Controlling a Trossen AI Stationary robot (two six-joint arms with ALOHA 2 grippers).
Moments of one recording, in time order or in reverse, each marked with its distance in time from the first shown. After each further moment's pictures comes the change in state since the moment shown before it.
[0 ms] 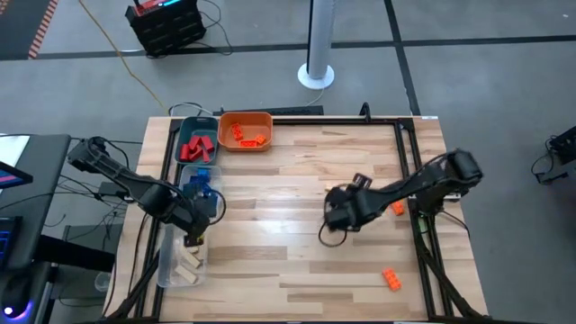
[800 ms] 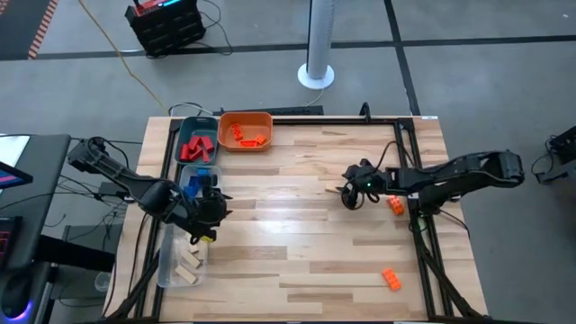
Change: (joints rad) left arm 0.008 0.001 -0.001 0.313 -0.430 0.438; right arm -0.432 -0.504 -0.764 1.140 -0.348 -0.462
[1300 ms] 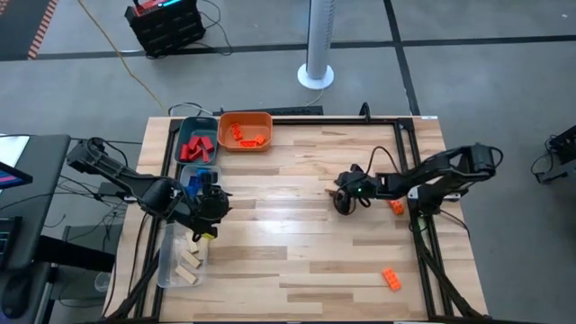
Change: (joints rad) left arm 0.033 0.000 -0.001 -0.012 0.001 0.015; right arm 0.012 0.333 -0.035 0.352 -0.060 -0.068
